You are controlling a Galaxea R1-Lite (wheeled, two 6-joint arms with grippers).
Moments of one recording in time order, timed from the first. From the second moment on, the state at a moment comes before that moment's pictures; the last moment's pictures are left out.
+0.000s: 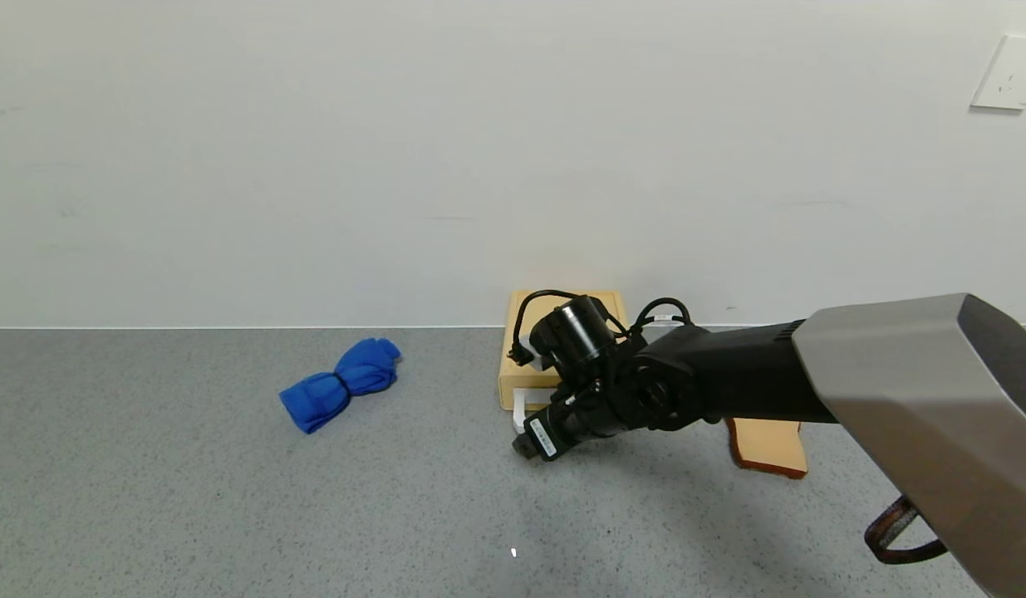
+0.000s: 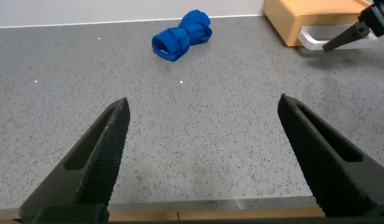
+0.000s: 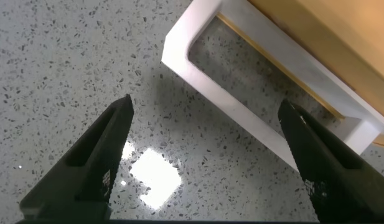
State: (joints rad) left arm 0.00 0.00 0.00 0.00 0.00 0.00; right arm 0.71 2.35 -1.78 0.28 -0.08 0.03
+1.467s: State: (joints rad) left arm 0.00 0.00 0.00 0.00 0.00 0.00; right arm 0.73 2.41 -1.85 0.39 -0.07 0.13
